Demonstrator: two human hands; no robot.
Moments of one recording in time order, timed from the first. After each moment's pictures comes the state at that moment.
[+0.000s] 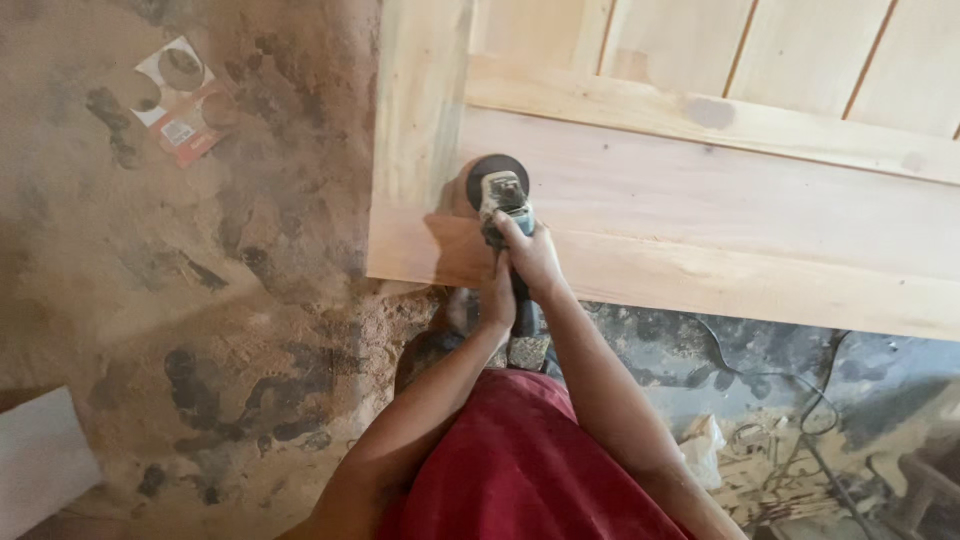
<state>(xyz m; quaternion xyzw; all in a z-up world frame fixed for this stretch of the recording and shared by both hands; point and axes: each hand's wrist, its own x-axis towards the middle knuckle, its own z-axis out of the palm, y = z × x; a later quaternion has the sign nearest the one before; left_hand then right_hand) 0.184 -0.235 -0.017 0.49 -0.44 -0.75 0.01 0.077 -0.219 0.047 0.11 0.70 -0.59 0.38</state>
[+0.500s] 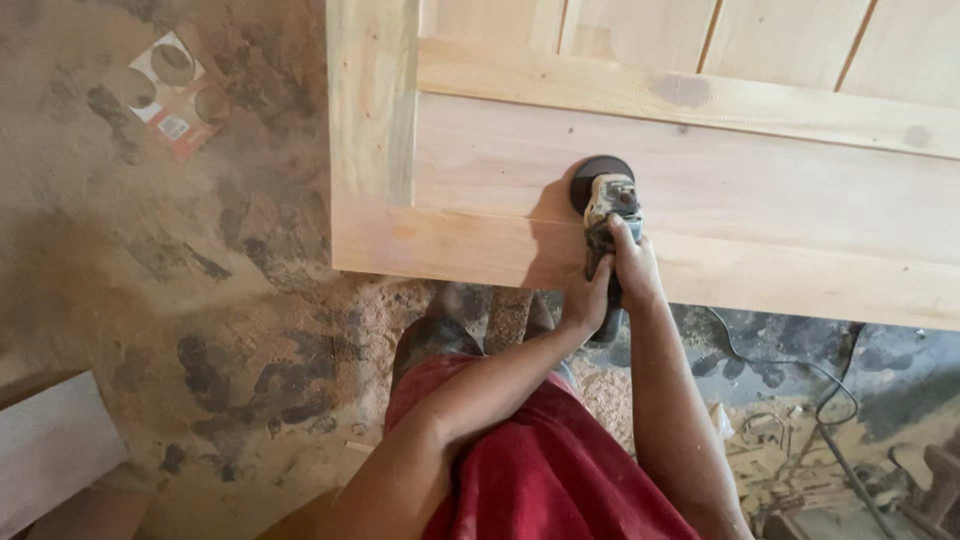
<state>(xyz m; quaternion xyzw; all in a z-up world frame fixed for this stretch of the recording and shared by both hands) 0.103 -0.068 0.012 0.41 -0.53 -0.74 -0.07 0.004 -0.036 0.062 0.21 0.68 -0.61 0.35</state>
